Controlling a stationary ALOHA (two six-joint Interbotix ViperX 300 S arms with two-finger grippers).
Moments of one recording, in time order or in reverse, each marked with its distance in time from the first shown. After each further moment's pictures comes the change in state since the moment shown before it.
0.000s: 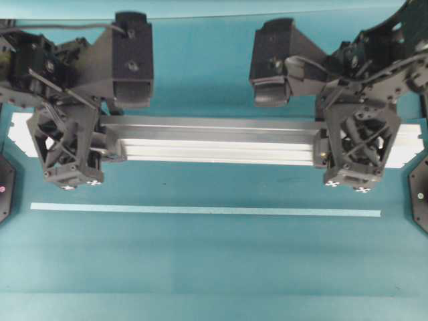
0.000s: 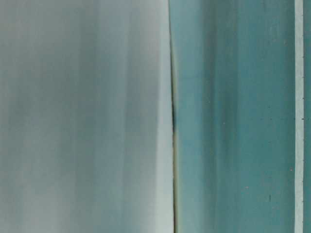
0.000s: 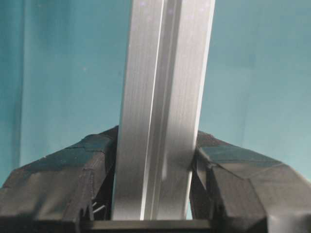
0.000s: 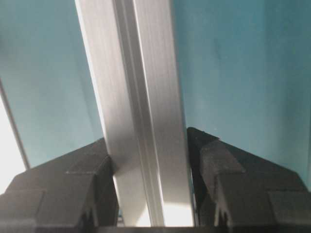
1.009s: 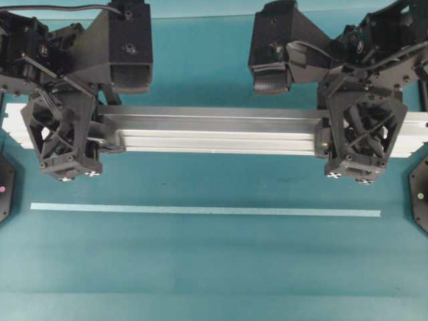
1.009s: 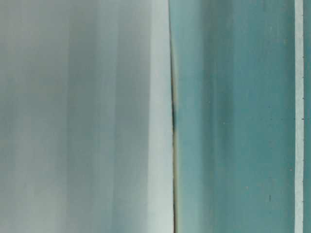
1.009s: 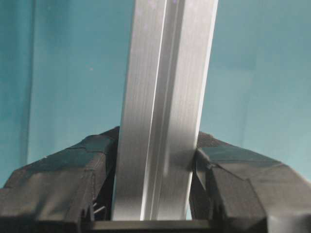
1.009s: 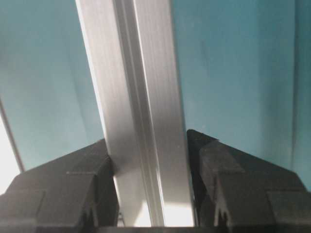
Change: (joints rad) left arm 0.008 0.015 -0.057 0.002 0.038 0.002; right arm 0.003 0.025 -0.086 -0.040 0.044 0.008
